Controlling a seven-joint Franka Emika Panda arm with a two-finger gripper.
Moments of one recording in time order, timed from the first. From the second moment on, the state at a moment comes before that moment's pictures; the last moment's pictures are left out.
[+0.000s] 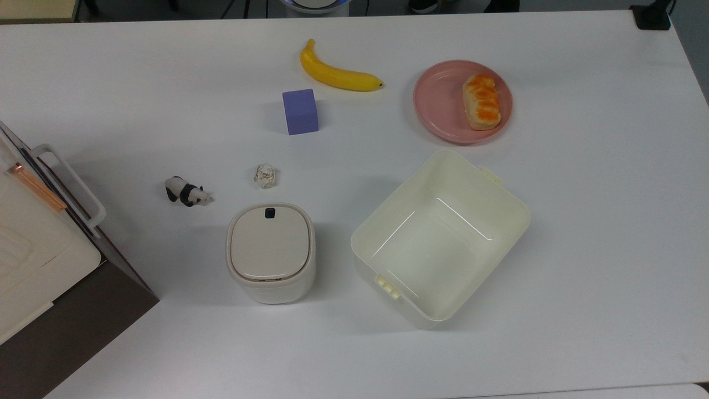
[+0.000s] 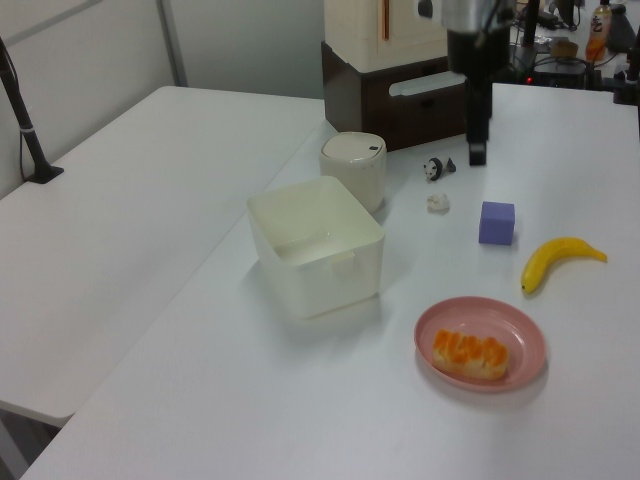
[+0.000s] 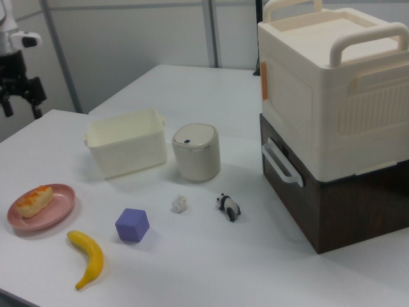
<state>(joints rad) 0.42 0.09 0.07 -1.50 0.02 1.51 0.27</state>
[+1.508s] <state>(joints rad) 0.55 0.08 0.07 -2.12 0.07 2.18 0.45</state>
